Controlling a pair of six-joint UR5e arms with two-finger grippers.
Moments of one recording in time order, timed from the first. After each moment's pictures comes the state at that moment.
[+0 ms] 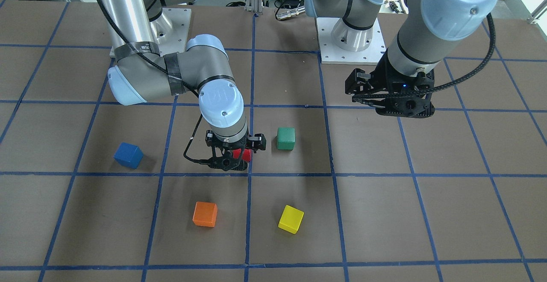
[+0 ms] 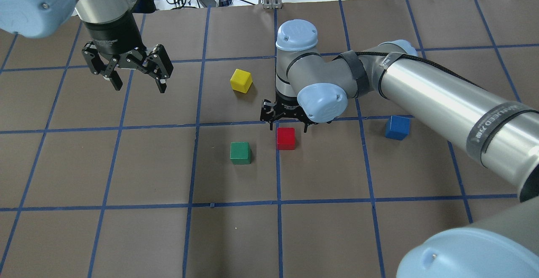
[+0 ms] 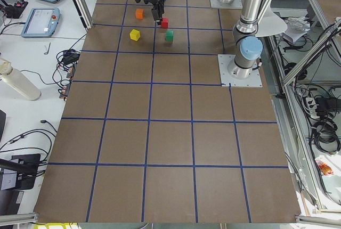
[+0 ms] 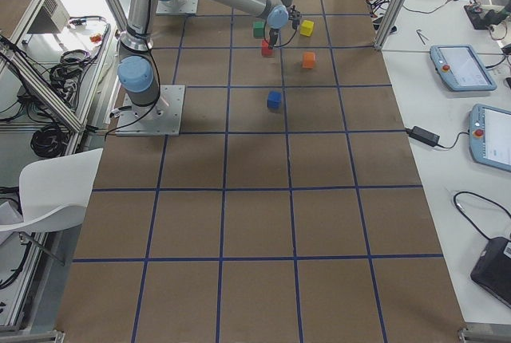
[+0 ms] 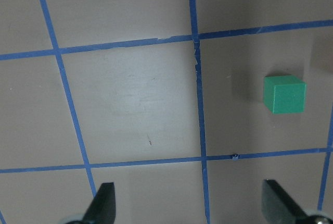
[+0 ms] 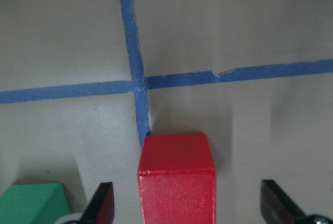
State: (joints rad) left arm -1.56 -1.72 -1.46 -1.75 1.64 0.09; right arm 1.90 -1.10 1.67 -2.00 -1.46 0.41
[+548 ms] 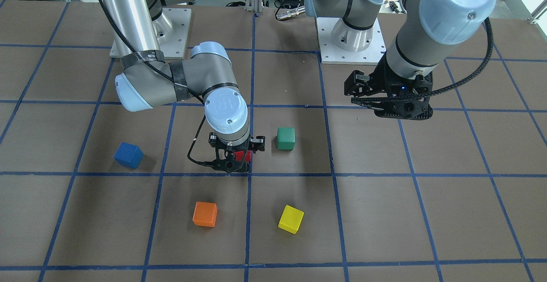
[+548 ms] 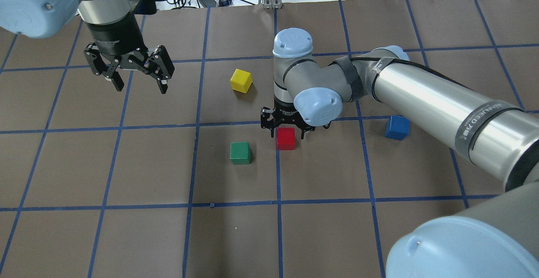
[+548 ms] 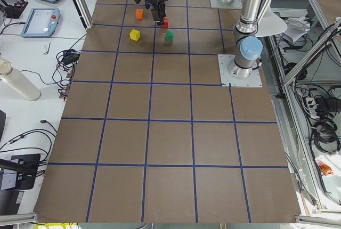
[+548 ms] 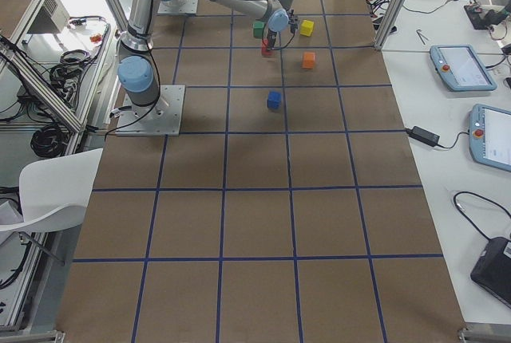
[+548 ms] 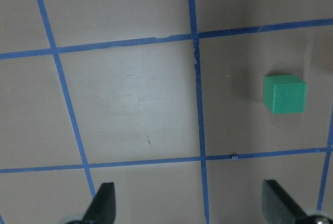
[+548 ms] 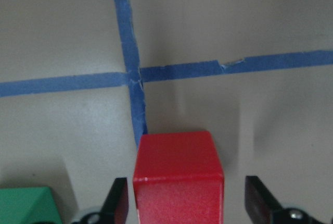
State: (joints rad) left arm -1.56 -1.73 -1.46 -1.75 1.64 0.09; right arm 1.91 -1.07 1.68 -1.99 -1.46 0.42
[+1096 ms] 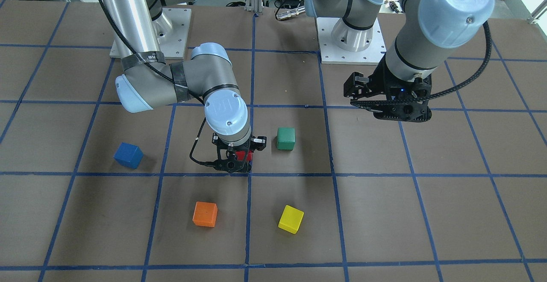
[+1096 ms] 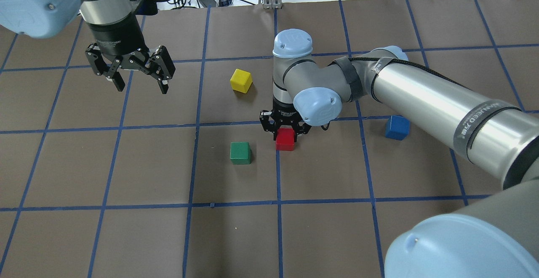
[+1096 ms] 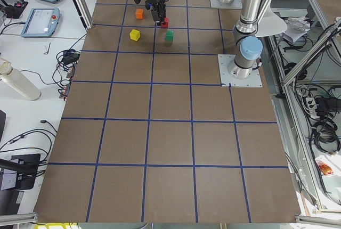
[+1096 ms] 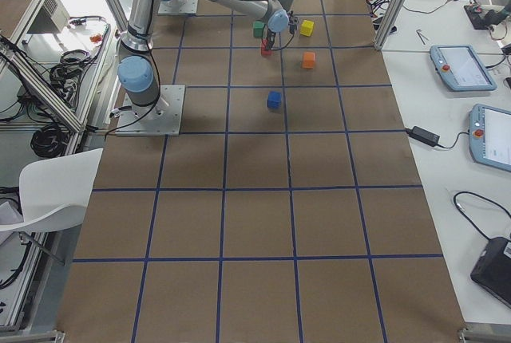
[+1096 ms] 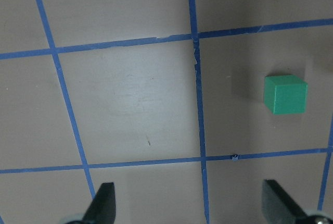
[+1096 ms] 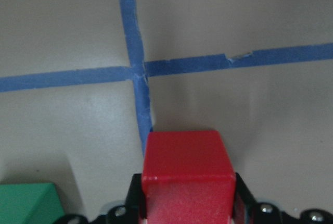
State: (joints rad) left arm -1.56 -1.73 -1.46 -1.75 1.64 0.09; right arm 1.90 -1.07 1.67 -1.98 -1.43 0.42
